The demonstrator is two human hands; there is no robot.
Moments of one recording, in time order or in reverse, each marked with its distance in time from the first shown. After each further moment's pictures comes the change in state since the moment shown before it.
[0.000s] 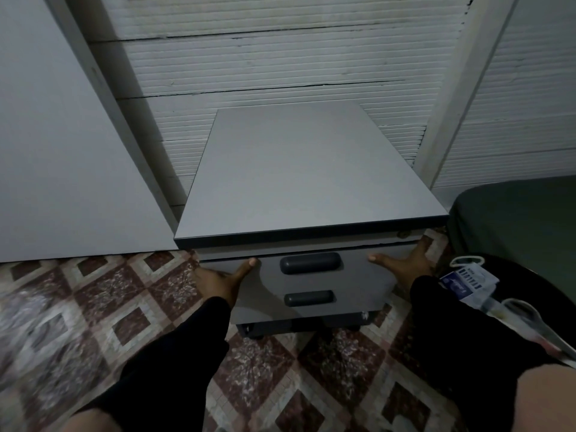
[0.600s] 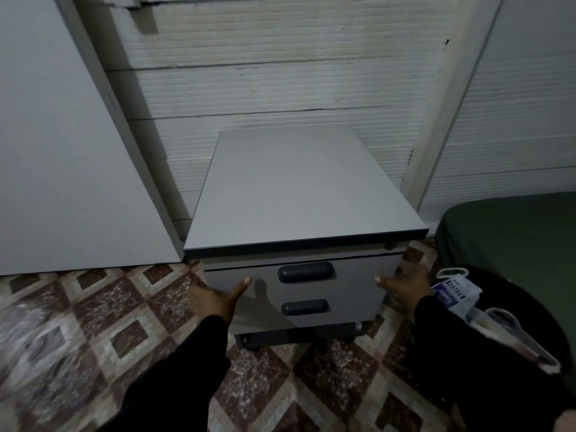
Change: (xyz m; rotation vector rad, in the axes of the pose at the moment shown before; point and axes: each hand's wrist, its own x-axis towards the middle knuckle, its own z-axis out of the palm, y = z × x) left_hand -0.015 -0.002 -0.018 -0.042 0.039 -0.052; right_hand -0.039 -0.013 -0.028 0.137 -0.092 0.027
